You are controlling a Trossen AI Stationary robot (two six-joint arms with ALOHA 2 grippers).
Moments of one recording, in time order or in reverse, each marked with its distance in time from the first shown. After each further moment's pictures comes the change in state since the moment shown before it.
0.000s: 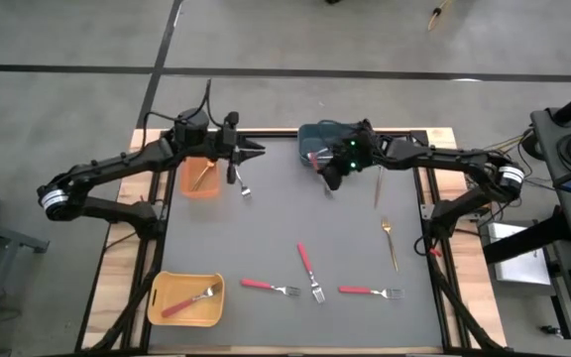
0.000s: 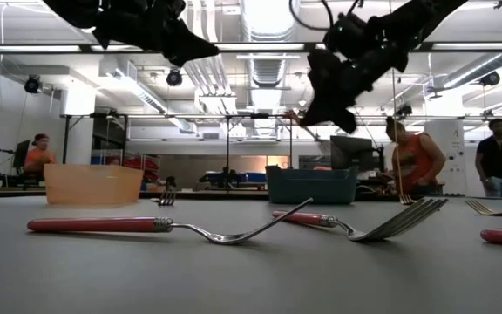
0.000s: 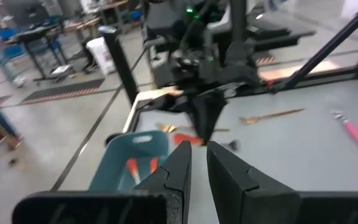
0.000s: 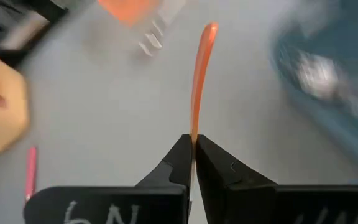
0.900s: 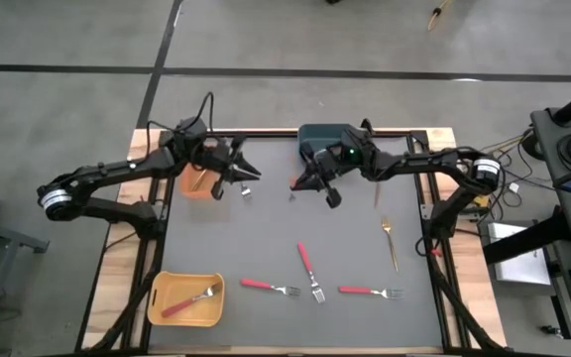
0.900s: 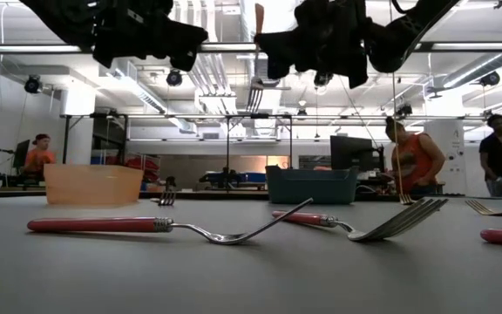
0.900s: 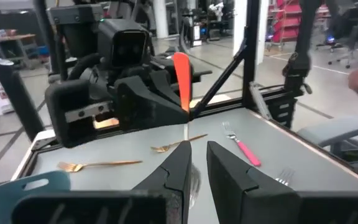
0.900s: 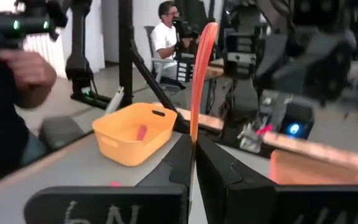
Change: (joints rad) left arm -0.003 0.000 -0.144 0.228 0.411 -0.114; right arm 0.106 0.183 -0.016 0.895 -0.560 -0.468
